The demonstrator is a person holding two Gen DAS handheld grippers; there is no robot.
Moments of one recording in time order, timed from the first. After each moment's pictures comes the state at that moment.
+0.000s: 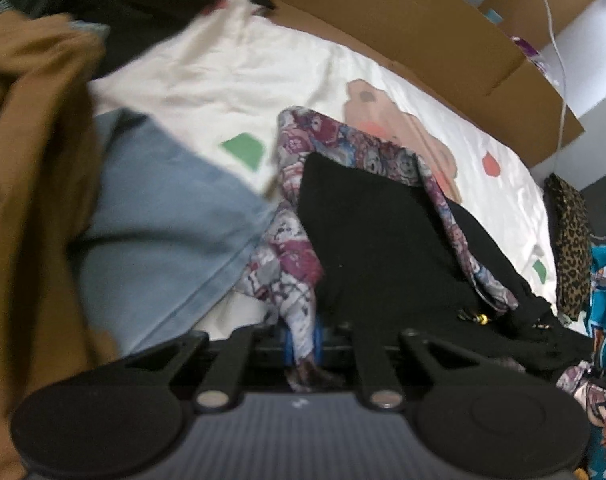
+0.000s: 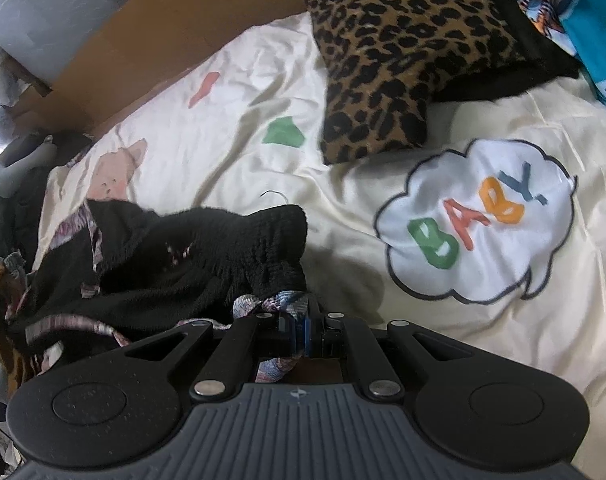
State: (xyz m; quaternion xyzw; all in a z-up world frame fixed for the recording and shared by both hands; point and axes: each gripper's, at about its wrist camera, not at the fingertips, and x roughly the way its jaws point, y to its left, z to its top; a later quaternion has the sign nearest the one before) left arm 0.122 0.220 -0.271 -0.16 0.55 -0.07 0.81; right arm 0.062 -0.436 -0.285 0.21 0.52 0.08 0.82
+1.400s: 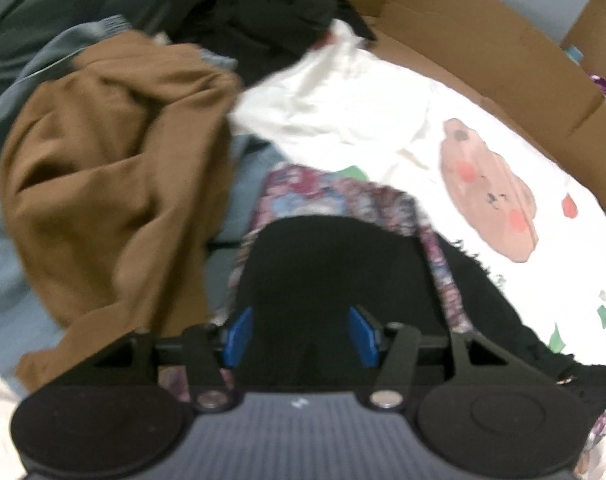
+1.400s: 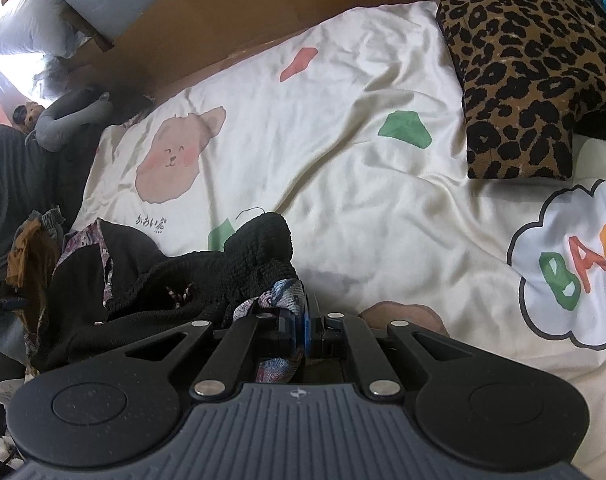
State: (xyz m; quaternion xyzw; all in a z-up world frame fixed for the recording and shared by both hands) left arm 0.127 0.228 -0.242 -0.12 0.55 0.06 0.82; right arm 0.085 -0.369 -0.283 0.18 0.52 0.17 0.82
